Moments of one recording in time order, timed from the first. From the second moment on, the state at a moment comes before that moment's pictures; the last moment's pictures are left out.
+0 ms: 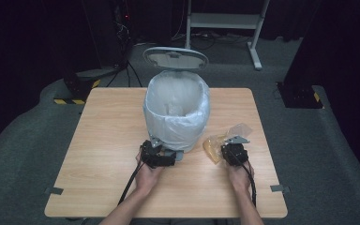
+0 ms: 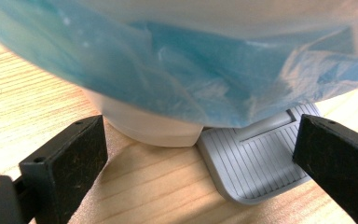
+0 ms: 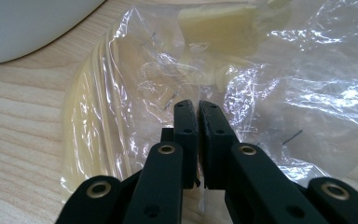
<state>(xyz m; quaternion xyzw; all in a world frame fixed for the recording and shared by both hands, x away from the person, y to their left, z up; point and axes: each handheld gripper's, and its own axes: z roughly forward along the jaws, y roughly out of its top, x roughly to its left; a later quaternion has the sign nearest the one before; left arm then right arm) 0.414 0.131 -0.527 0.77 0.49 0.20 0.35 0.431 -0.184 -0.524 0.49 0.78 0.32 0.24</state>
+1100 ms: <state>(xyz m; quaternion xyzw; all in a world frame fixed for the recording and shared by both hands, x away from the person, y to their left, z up) 0.415 0.132 -0.527 0.78 0.49 0.20 0.35 0.416 -0.201 -0.495 0.47 0.77 0.37 0.21</state>
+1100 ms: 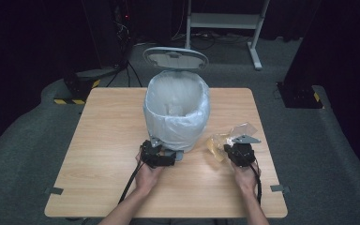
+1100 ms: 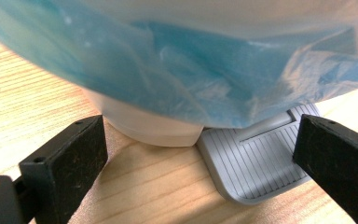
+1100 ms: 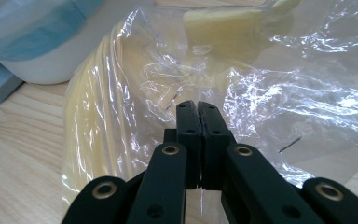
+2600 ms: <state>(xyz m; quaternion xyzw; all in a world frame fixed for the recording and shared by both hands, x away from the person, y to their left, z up) 0.416 0.129 -0.530 0.75 0.51 0.19 0.37 0.384 -0.197 -0.430 0.41 0.78 0.42 0.19</state>
